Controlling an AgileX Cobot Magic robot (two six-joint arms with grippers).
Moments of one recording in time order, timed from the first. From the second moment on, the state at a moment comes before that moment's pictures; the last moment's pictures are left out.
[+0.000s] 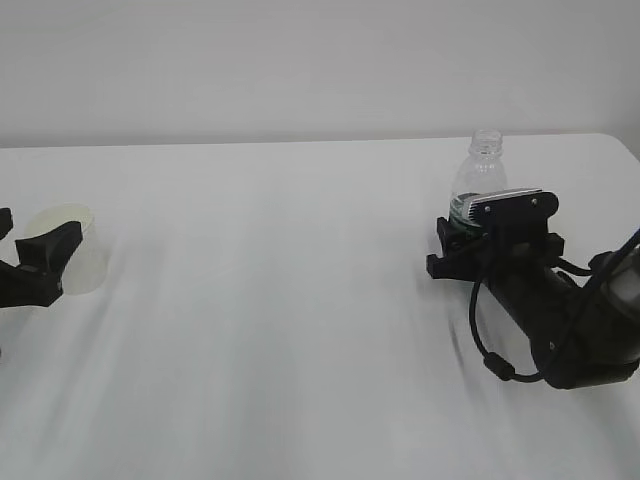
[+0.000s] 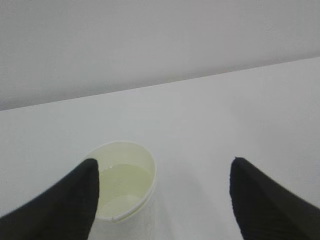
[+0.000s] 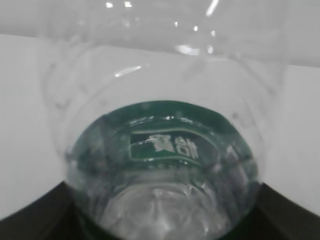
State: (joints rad) left arm -0.12 1.68 -0.28 0.10 -1.14 -0.01; right arm 0.28 2.25 -0.79 0.19 -1.16 -0.13
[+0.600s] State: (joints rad) left arm -0.12 1.68 -0.28 0.10 -1.14 -0.01; right arm 0.28 2.26 -0.79 0.19 -1.15 -0.13
